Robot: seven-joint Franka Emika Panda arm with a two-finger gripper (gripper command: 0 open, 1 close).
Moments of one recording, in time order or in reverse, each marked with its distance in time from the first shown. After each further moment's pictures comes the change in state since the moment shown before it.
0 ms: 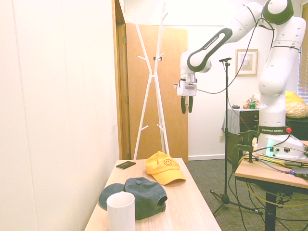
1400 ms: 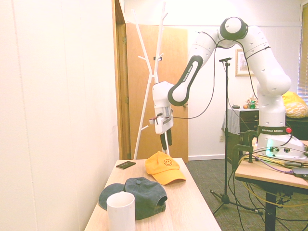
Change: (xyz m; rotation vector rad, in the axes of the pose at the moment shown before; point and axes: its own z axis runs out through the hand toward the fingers) arm -0.086 -0.166 0.178 -0.103 -0.016 -0.234
